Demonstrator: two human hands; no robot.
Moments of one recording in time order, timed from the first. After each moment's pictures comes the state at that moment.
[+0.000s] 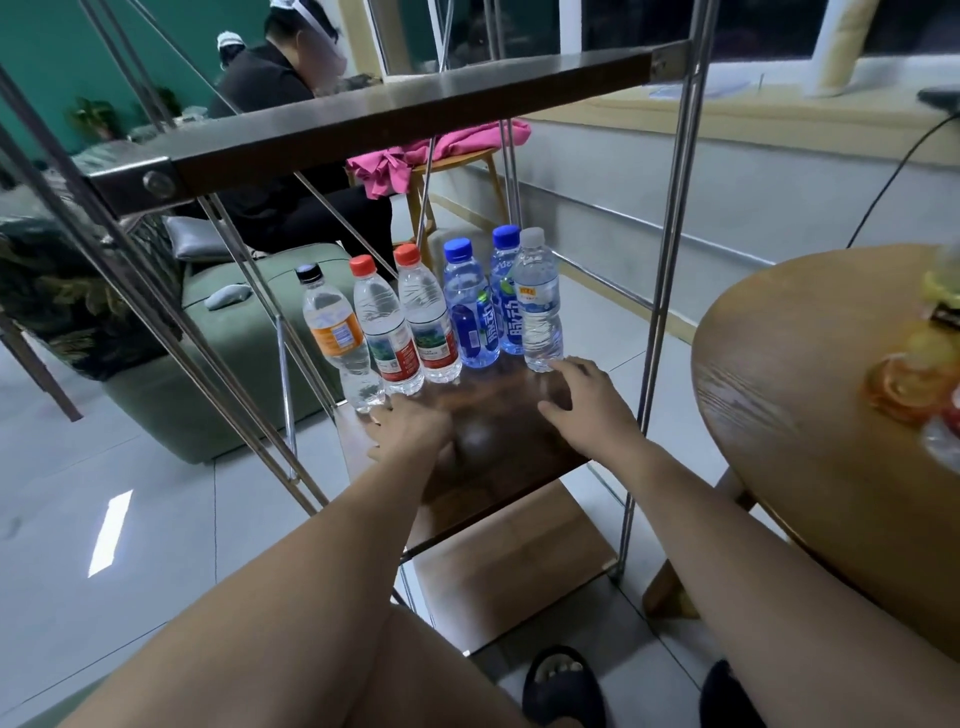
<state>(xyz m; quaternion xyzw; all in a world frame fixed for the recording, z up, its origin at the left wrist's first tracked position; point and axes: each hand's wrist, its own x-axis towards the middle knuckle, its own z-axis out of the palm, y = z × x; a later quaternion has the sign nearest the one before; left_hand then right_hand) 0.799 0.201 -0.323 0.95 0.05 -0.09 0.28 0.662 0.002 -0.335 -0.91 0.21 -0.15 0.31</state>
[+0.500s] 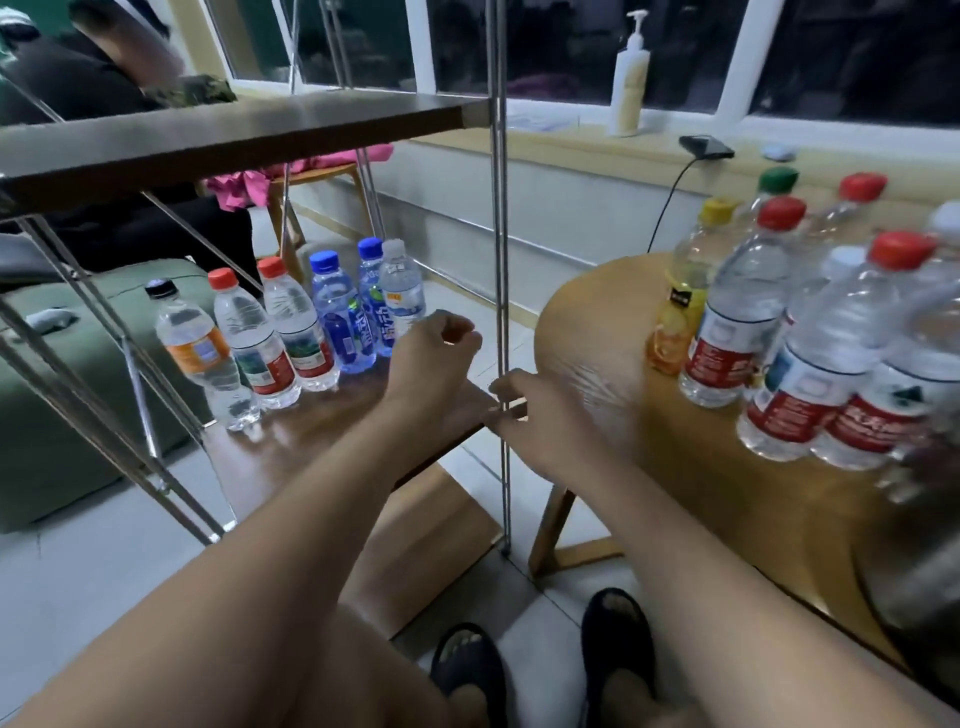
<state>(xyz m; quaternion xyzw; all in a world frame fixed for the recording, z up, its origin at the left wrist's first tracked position) 0.661 0.103 -0.221 0.81 -0.32 -0.09 0.47 0.501 0.037 -0.247 -0.87 0.27 -0.20 0.36</state>
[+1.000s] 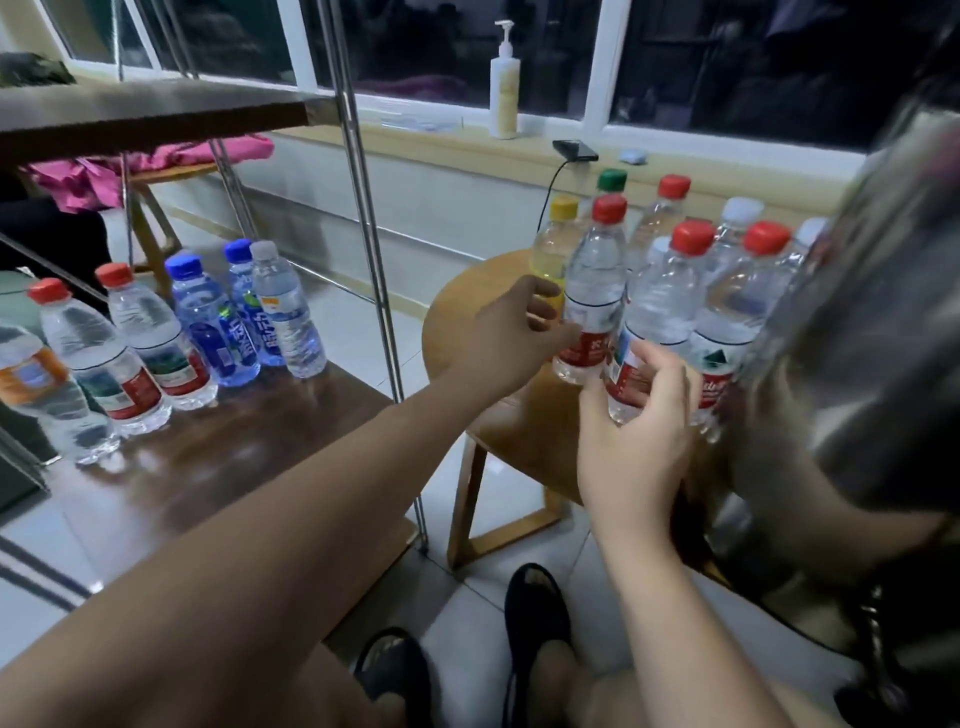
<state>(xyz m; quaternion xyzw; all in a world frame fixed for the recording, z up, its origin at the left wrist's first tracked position) 0.511 0.003 -0.191 0.69 -0.54 -0.16 0.45 0.349 0.041 -0.229 -0.62 0.44 -0.61 0.21</state>
